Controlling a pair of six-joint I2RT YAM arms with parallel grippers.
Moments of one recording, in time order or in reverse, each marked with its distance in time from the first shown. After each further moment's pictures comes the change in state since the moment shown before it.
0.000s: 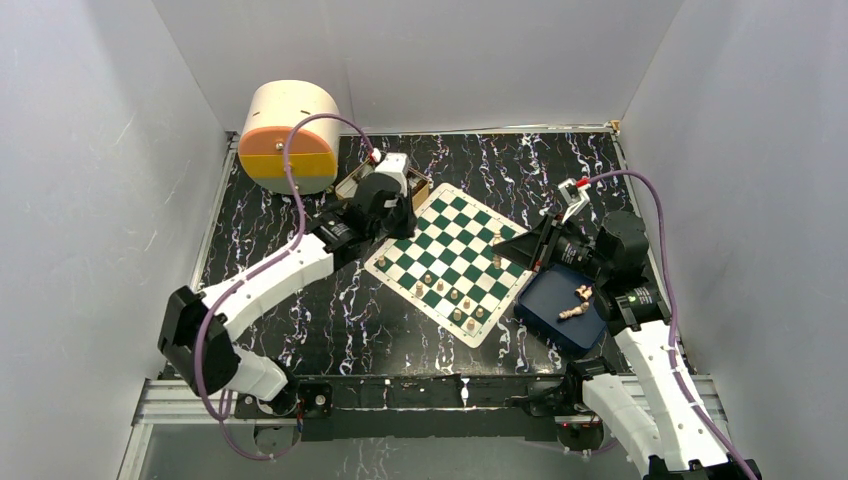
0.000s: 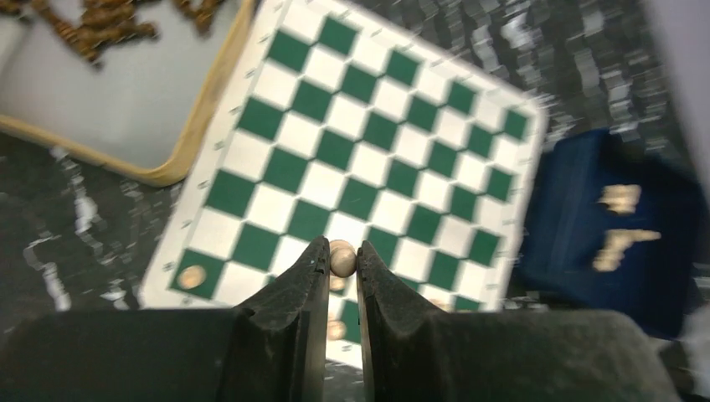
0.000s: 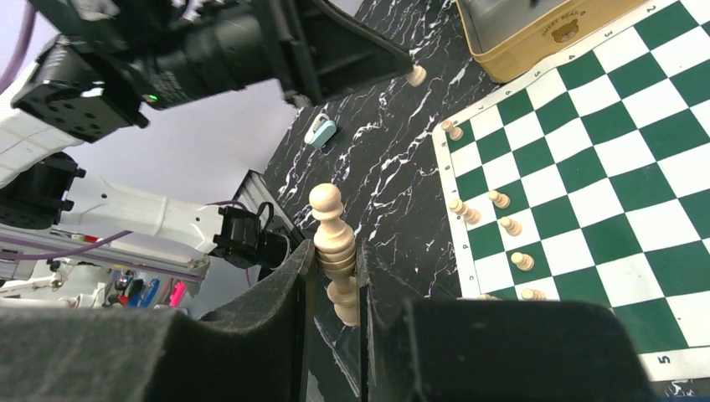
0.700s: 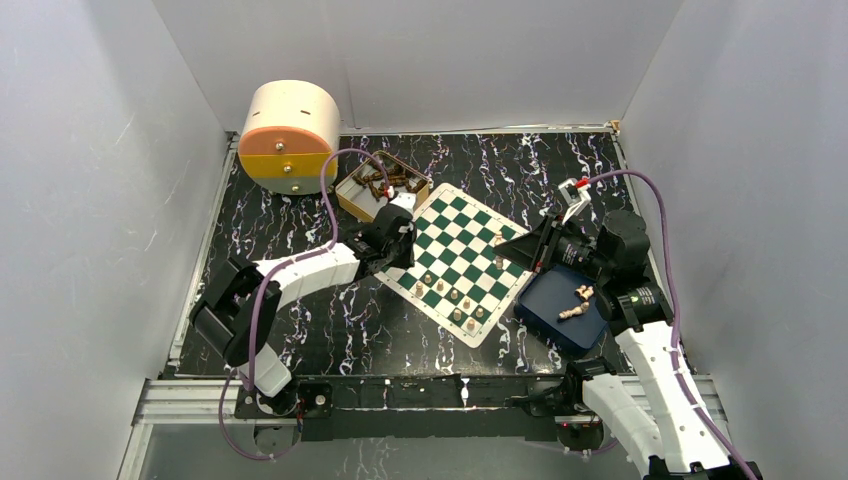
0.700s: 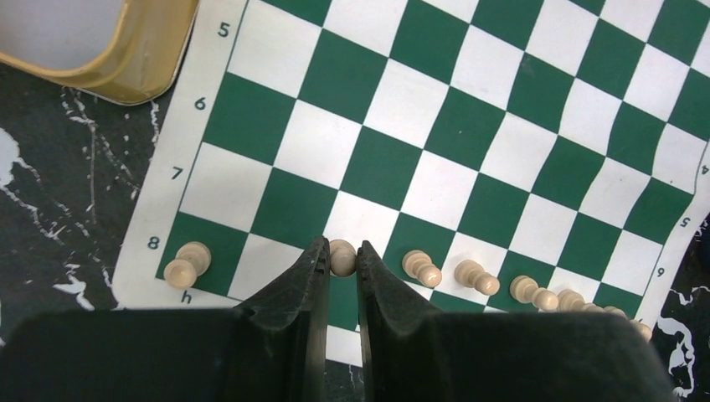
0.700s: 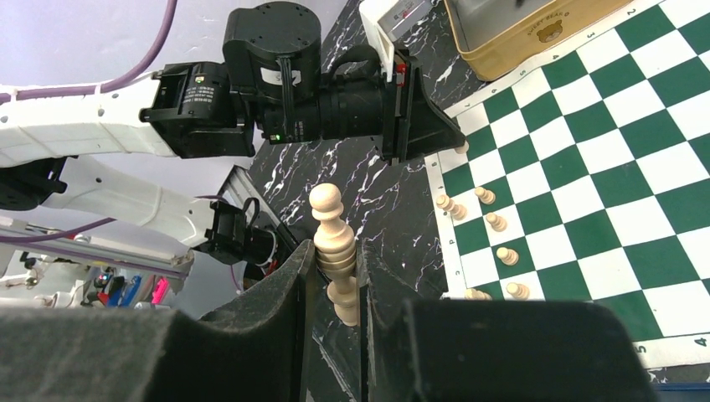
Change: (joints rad) left arm 0.020 0.209 -0.228 0.172 -0.012 0.072; right arm 0.000 -0.002 0.023 -0.060 0.016 -0.060
